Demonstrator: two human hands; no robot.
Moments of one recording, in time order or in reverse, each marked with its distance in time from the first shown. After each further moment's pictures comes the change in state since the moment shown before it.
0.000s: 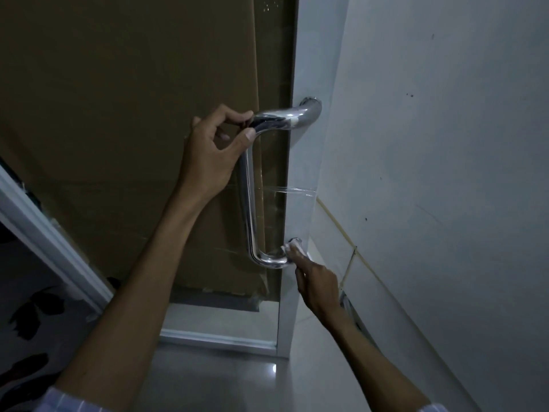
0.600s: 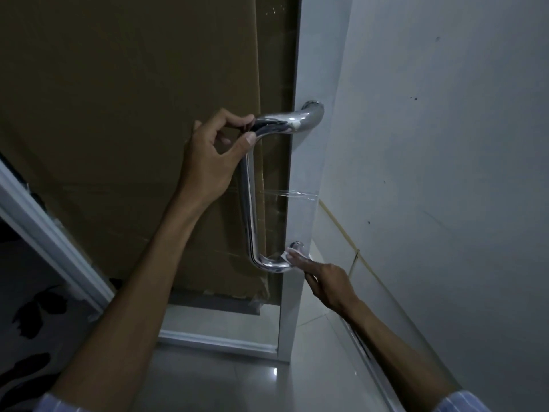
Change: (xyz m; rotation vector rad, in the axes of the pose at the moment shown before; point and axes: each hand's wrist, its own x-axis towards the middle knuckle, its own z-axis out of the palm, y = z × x) left_hand -0.002 0.002 -0.003 0.015 0.000 0.018; right_hand 0.020 0.039 -0.015 -0.036 -0.245 -0.164
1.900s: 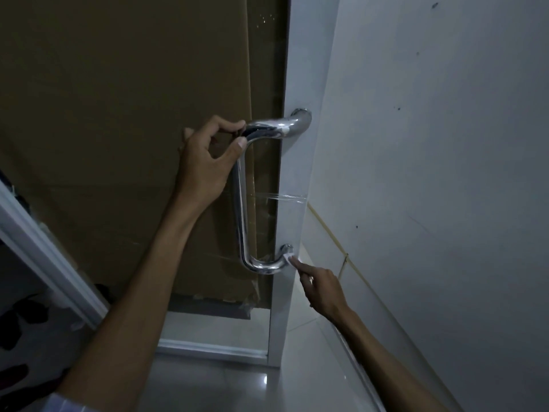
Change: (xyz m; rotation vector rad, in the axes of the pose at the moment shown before) left_hand -0.005 0.005 0.005 -0.022 0.022 -0.051; right_hand -0.016 -0.019 -0.007 0.224 0.034 0.360
